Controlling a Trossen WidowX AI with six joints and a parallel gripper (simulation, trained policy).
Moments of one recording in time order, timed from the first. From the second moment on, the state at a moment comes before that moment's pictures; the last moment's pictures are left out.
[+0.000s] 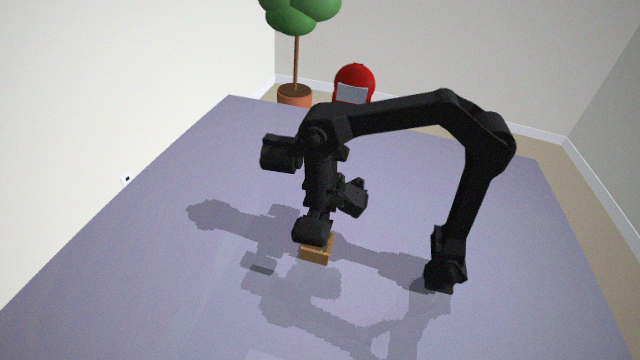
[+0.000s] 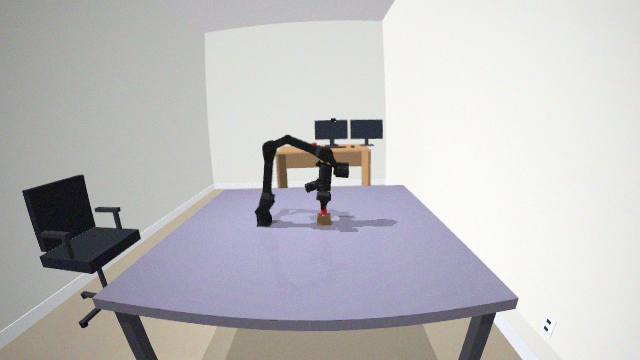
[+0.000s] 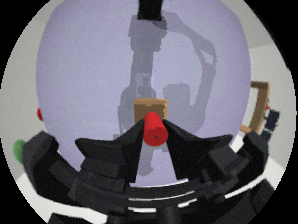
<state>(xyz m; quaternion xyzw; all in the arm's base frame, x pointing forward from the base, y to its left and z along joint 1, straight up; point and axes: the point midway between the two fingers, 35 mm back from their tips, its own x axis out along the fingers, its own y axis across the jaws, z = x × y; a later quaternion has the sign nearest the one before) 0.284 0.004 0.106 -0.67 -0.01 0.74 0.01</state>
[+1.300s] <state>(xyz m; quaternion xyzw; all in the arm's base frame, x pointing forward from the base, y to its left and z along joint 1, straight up) 0.285 0.003 0.104 -0.67 -0.01 0.74 0.01</state>
